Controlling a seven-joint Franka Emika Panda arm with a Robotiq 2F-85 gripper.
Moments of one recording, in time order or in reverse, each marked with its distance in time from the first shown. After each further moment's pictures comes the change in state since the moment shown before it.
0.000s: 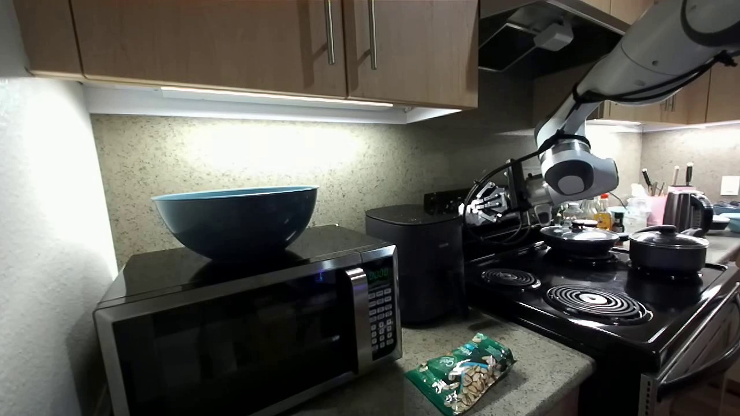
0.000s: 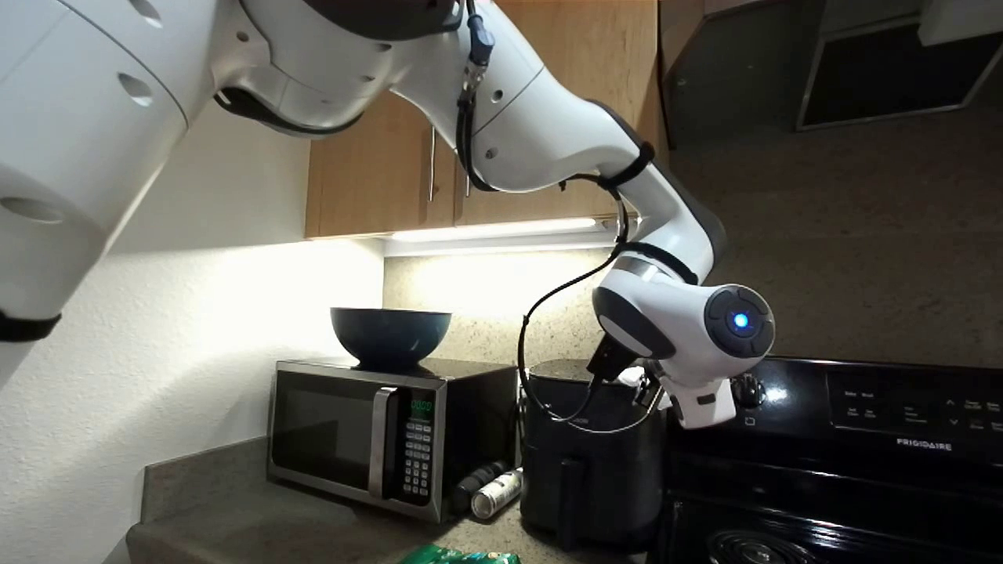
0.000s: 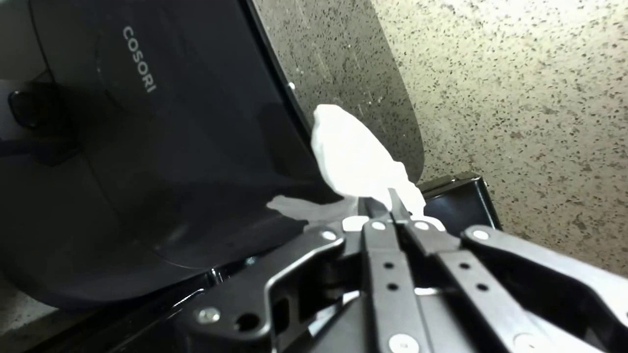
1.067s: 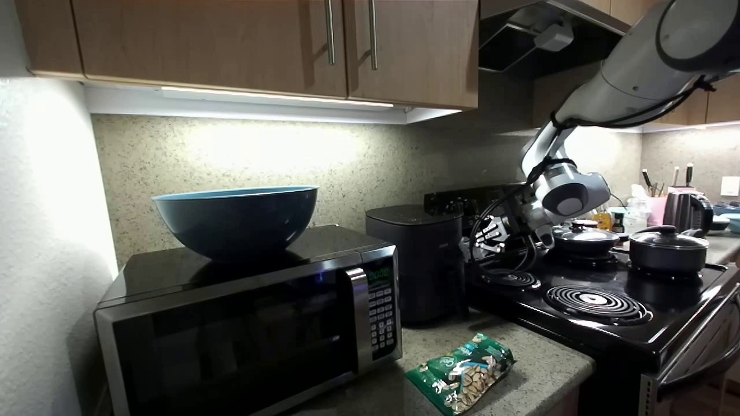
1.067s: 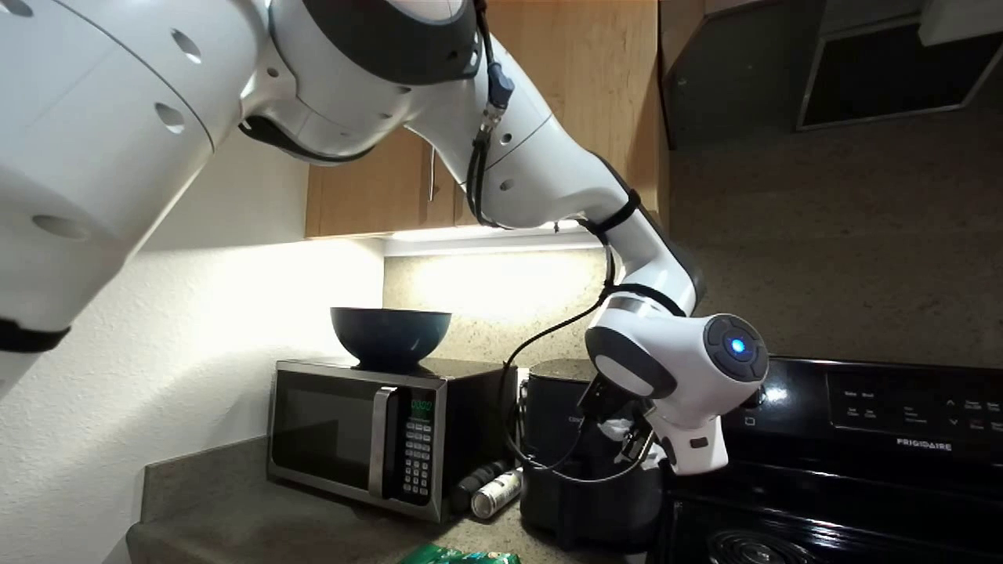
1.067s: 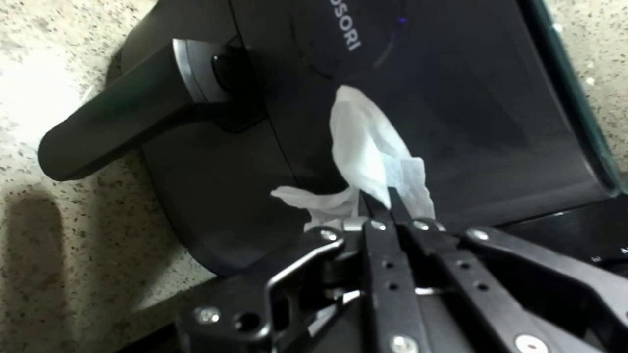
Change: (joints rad) arm 0.014 0.084 0.015 -0.011 -0.209 0.041 0.133
